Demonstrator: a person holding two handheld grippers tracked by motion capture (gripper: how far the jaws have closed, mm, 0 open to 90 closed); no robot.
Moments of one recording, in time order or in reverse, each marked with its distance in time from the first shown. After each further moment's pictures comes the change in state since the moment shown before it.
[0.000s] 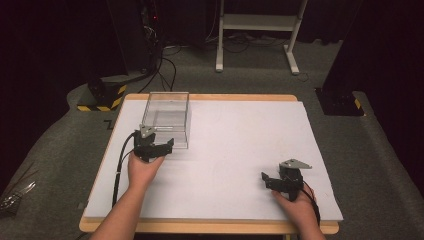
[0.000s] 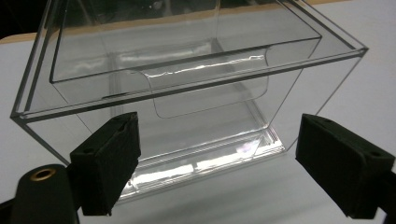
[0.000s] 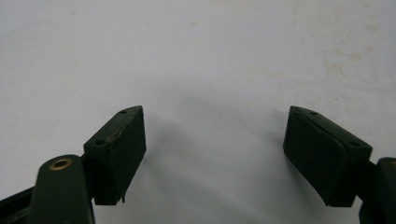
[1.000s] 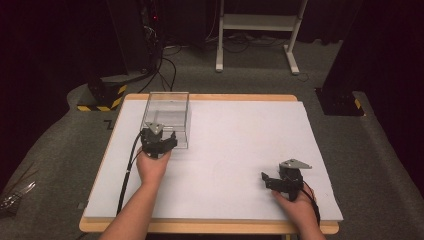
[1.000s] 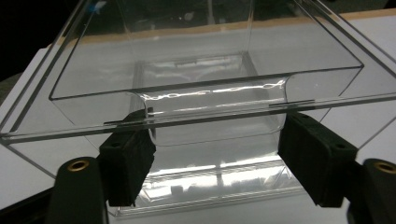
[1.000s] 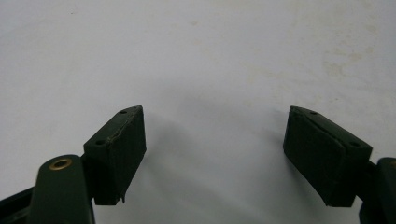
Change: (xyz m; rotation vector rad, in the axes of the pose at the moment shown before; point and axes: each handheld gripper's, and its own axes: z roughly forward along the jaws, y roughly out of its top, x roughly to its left) left arm -0.024 0.007 0.018 -0.033 0.192 -0.046; right arm 0.000 0.000 0.000 0.000 -0.001 -0.002
